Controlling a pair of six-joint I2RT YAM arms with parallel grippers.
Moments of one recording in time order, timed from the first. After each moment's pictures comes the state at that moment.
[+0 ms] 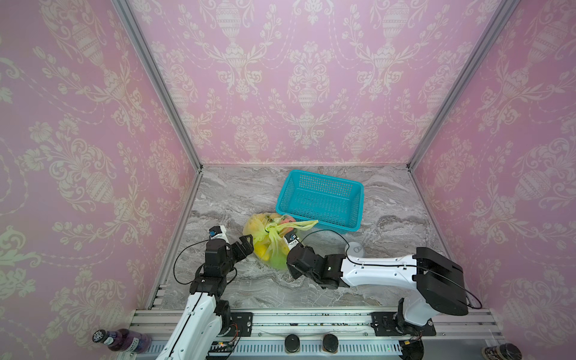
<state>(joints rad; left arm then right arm) -0.06 0.64 0.22 -0.13 0.15 -0.64 1.19 1.60 0.93 -0.14 0.42 0.47</state>
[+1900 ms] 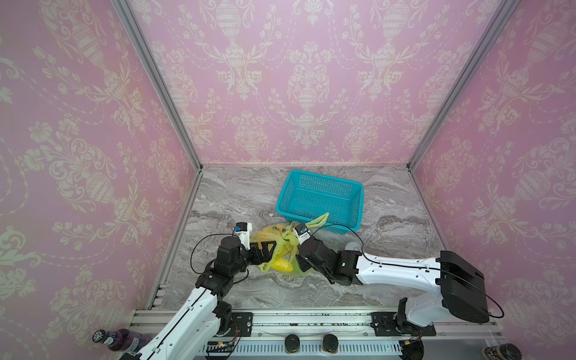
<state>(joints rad) -0.34 0.72 0.27 -0.08 0.29 -0.56 1.14 1.50 0.90 -0.14 0.43 0.42</state>
